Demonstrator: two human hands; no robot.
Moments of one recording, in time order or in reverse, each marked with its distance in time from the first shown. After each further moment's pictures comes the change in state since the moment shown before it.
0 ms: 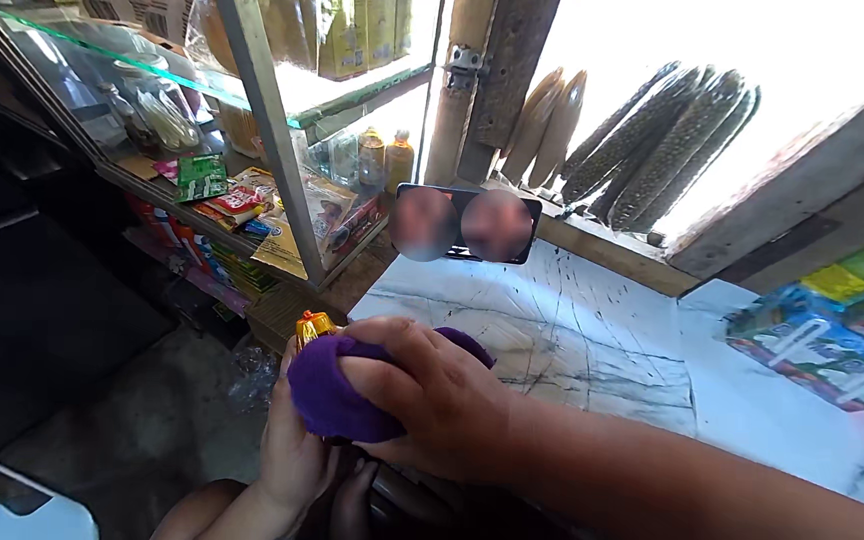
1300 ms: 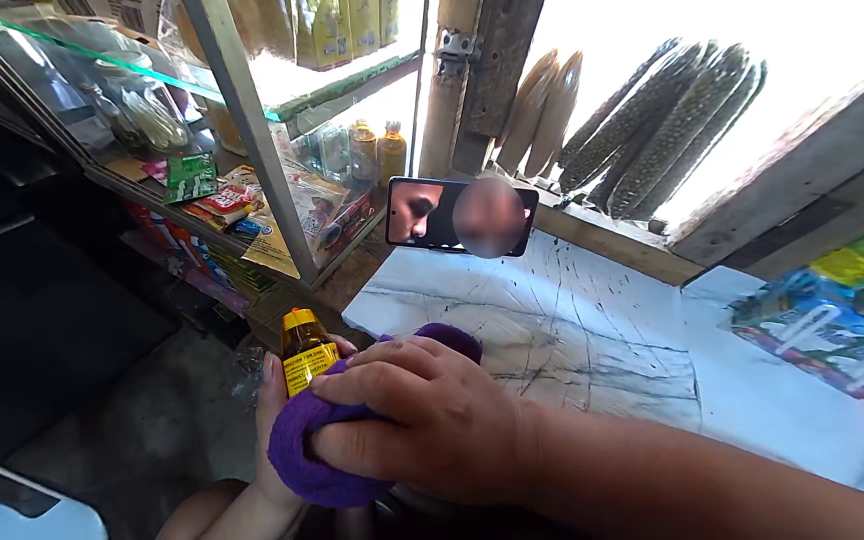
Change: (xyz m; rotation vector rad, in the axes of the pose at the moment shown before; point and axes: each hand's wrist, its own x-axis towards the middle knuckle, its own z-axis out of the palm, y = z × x) left_hand 0.008 0.004 0.003 -0.175 -0.028 -0.084; right_hand 0.001 -0.009 -0.006 -0.046 0.047 -0.170
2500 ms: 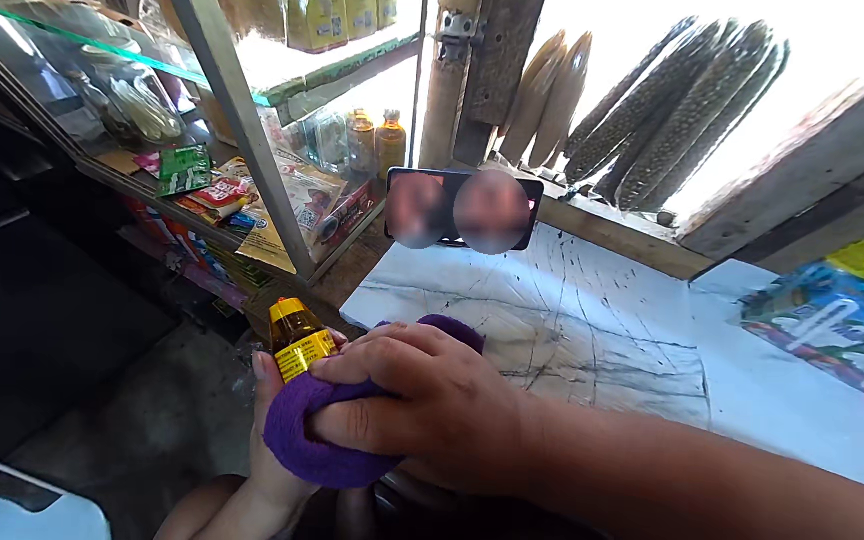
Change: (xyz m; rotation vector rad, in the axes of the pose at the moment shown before) left_hand -0.003 -0.005 -0.006 -0.017 0.000 0.021; right_hand -0.001 0.005 0.000 0.082 -0.008 0.081
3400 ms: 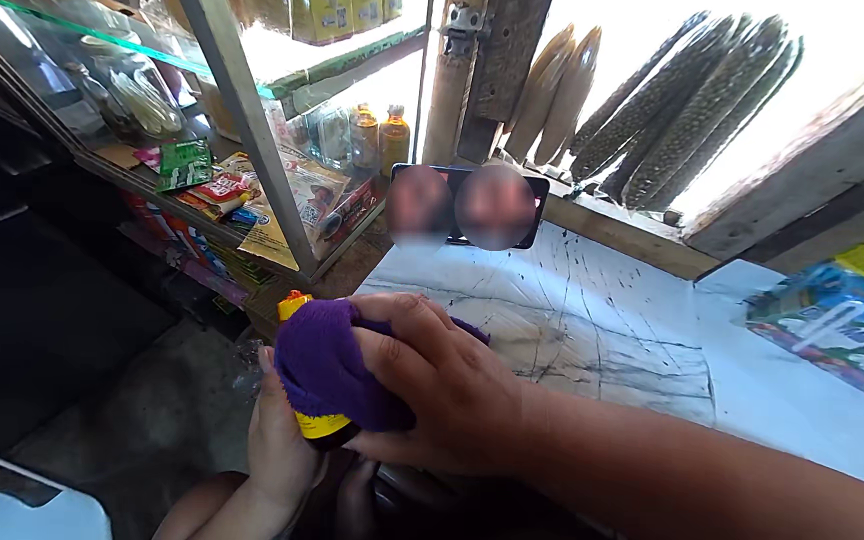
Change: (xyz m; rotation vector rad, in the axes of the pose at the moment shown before) left_hand -0.006 0.002 0.001 0.313 0.106 0.095; right_hand 0.002 0.007 0.001 -0.029 0.016 0.099
